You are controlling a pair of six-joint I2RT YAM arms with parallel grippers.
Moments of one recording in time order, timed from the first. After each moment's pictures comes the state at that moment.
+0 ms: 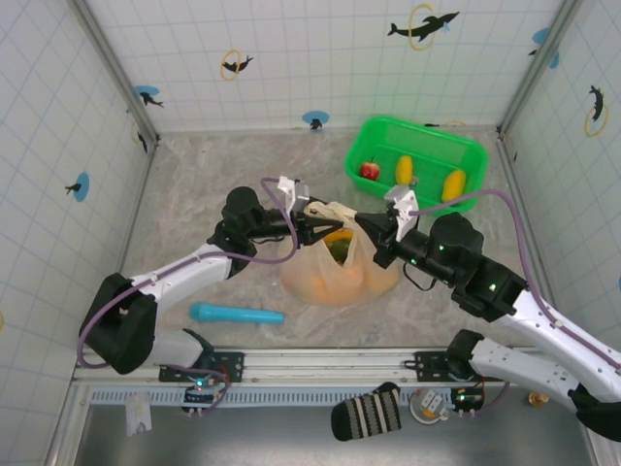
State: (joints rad) left arm -0.63 1.37 0.76 0.67 0.93 -0.19; right arm 0.91 0.79 0.88 -0.24 0.01 0.15
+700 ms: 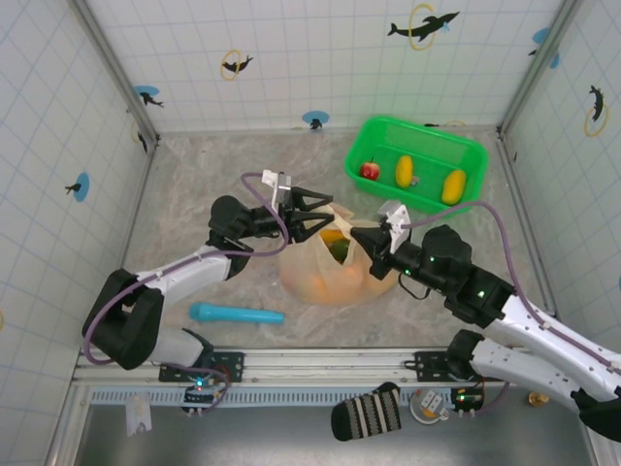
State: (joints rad) left arm -0.58 1.40 0.70 1.05 0.96 -0.54; right arm 0.94 0.76 0.73 -0.15 -0.02 0.17
